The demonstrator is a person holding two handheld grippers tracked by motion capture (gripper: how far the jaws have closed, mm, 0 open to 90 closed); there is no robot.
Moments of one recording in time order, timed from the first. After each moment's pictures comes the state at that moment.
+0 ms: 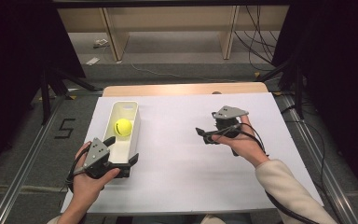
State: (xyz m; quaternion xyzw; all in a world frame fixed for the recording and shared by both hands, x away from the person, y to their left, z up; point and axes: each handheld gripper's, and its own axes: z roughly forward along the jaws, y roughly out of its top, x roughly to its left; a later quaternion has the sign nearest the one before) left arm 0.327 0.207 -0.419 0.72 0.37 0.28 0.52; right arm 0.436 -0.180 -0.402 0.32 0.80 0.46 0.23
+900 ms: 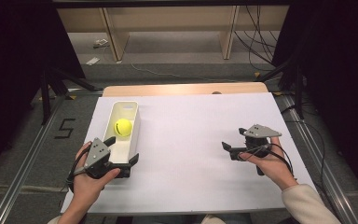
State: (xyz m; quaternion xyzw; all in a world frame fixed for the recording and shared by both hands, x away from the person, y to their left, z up) left arm 0.327 0.207 -0.419 0.72 0.37 0.28 0.52; right arm 0.391 -0.250 -0.429 0.37 0.78 0.45 0.24
